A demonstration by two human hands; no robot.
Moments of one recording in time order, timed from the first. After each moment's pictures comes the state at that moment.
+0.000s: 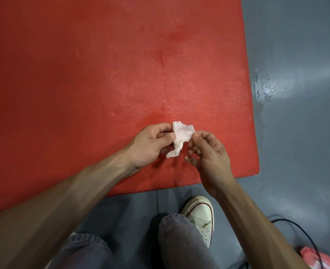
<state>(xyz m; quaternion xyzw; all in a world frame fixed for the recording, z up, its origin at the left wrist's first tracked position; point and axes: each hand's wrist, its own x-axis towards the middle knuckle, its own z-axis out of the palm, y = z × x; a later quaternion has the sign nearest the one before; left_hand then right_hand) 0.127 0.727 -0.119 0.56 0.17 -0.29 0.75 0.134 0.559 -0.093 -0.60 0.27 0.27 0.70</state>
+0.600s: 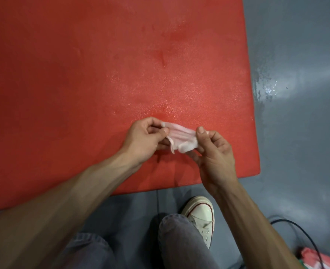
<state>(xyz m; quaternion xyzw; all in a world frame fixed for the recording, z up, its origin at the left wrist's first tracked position) 0.130 0.728 -0.121 0.60 0.30 -0.18 0.72 0.136 0.561 -0.091 -0.55 0.28 0.22 0.75</state>
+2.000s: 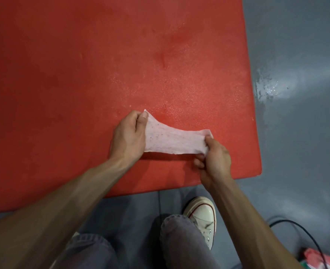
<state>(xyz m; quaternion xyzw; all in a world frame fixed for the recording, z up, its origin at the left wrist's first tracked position) 0.125 0.756 -0.131 0.84 0.25 -0.06 0.48 0.141 0.559 -0.121 -0.60 0.44 0.17 0.65</state>
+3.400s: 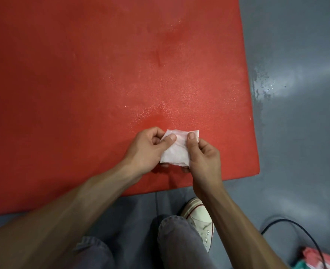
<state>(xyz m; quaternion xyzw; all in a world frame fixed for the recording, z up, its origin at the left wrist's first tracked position) 0.119 0.717 -0.120 0.64 0.28 -0.23 0.67 0.122 0.572 -0.105 -0.67 0.27 0.21 0.66</state>
